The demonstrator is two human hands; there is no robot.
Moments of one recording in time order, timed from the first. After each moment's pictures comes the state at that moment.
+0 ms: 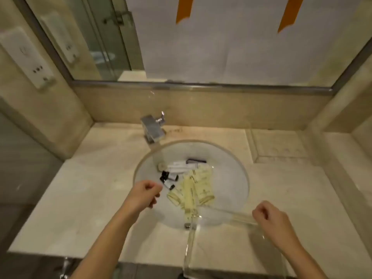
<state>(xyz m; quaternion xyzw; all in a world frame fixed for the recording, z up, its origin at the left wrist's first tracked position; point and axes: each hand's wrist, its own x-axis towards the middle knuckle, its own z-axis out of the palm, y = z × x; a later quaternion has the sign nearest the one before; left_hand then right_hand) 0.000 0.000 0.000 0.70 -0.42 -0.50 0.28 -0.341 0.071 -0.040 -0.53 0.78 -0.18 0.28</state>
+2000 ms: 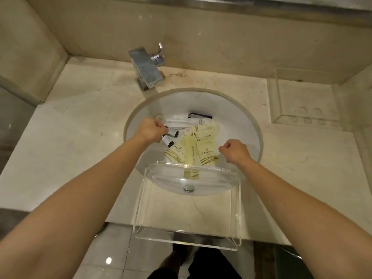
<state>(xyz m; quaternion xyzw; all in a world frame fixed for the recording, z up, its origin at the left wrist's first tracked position) -0.012 -0.106 -0.079 0.74 -0.46 -0.46 0.16 -0.270 -0.071 -0.123 -0.49 0.77 -0.07 0.40</state>
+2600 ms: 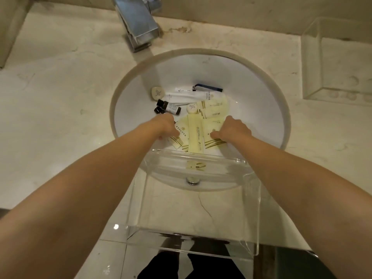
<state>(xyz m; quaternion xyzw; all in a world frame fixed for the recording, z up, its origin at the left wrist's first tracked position) -0.037 -0.126 -0.172 0.67 -0.59 -0.43 -0.16 -0.242 -0.114 -0.189 -0.54 0.76 0.15 0.33</state>
